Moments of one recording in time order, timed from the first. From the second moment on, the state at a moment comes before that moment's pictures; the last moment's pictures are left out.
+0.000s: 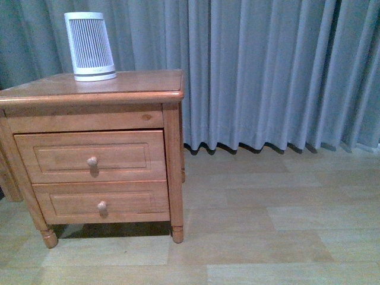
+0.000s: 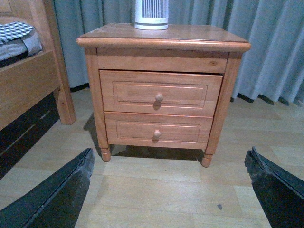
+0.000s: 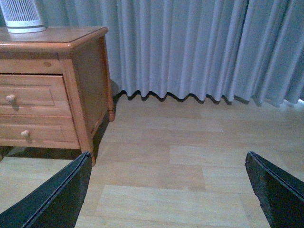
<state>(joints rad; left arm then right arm) 0.00 0.00 0.01 0.00 0.00 -0.01 0.00 0.00 0.01 0.00 0.00 0.00</state>
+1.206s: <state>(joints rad) -0.04 2.23 1.23 0.57 0.02 0.02 0.00 0.00 0.01 0.00 0.00 0.00</state>
